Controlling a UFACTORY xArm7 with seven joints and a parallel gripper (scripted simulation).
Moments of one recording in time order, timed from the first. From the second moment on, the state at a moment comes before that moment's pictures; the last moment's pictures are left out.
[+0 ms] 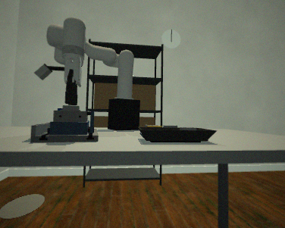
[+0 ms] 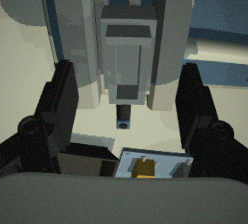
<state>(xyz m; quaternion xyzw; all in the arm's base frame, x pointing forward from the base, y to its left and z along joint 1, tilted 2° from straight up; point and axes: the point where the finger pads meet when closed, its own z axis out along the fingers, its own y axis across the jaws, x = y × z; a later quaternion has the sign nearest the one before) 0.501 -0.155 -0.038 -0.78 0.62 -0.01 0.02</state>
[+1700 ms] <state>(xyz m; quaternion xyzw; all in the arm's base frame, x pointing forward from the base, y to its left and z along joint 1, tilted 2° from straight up) 0.502 -0.155 -0.050 -0.78 0.62 -0.01 0.02</state>
